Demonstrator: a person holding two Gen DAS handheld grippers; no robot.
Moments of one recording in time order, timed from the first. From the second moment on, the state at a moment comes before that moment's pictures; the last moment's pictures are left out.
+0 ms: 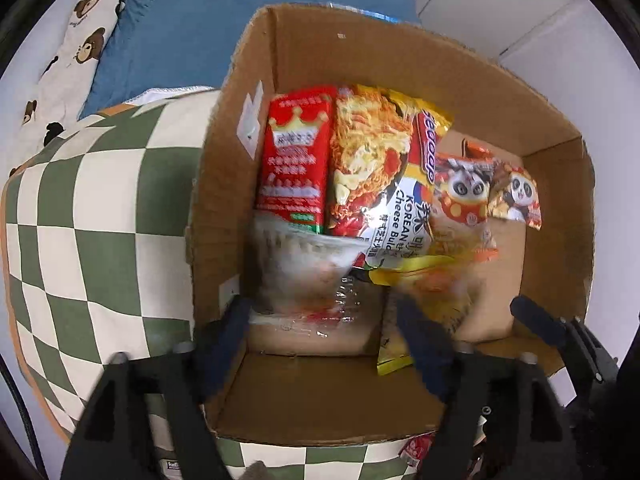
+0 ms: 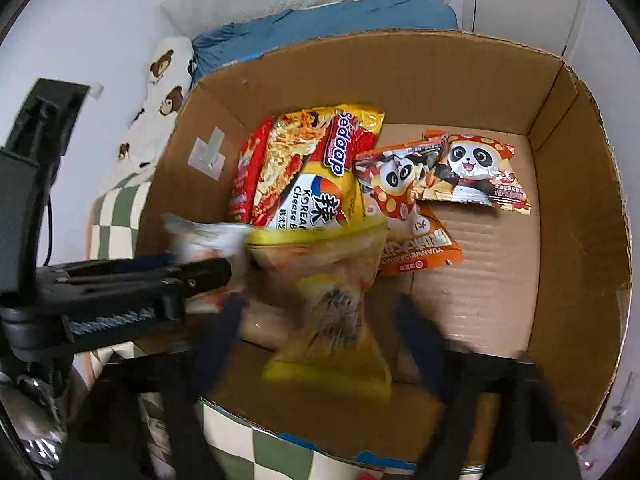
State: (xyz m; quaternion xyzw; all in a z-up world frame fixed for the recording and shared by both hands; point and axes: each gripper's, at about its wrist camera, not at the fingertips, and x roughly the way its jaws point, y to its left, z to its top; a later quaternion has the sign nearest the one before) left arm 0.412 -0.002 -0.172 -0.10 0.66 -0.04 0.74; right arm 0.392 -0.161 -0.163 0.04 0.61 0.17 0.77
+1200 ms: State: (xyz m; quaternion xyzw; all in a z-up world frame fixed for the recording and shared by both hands) left arm 0.224 0.021 -0.114 0.04 0.53 -0.05 0.84; right arm 0.238 -0.226 -0.122 0.13 0.56 0.13 0.81
